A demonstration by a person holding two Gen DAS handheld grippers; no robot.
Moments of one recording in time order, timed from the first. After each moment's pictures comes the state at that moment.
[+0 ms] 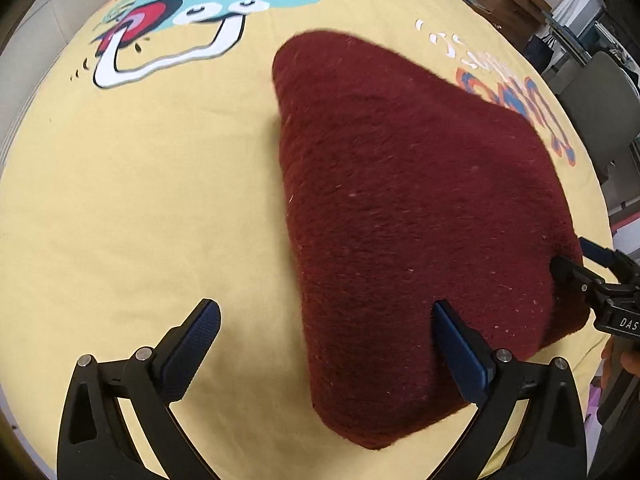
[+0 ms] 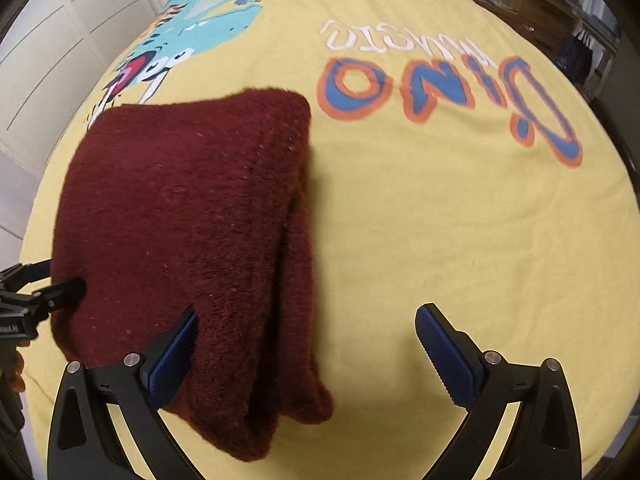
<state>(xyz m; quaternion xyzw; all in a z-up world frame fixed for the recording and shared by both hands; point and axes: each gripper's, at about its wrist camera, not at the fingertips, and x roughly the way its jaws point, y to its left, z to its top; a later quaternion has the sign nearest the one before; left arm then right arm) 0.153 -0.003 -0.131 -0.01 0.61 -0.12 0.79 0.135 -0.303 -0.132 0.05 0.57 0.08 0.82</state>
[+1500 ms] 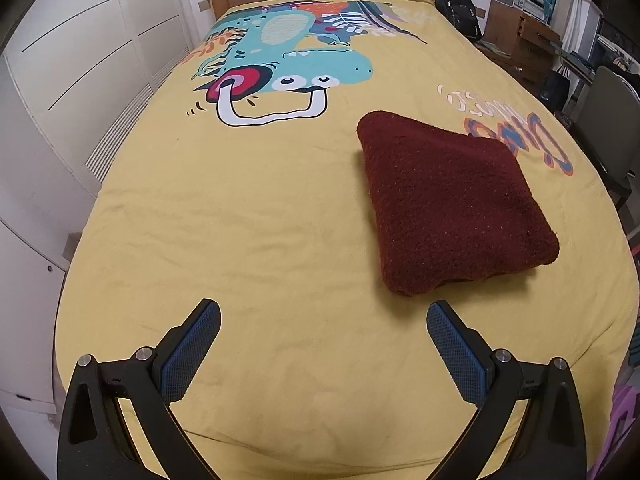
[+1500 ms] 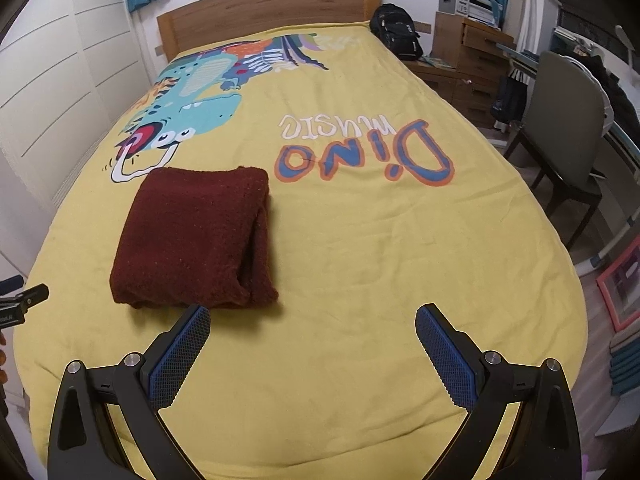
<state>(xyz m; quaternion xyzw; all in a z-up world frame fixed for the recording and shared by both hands) 0.011 0.033 -0.022 0.04 0.50 -0.03 0.86 -0.024 -0.350 0.010 0.04 0.46 0.01 0.89</state>
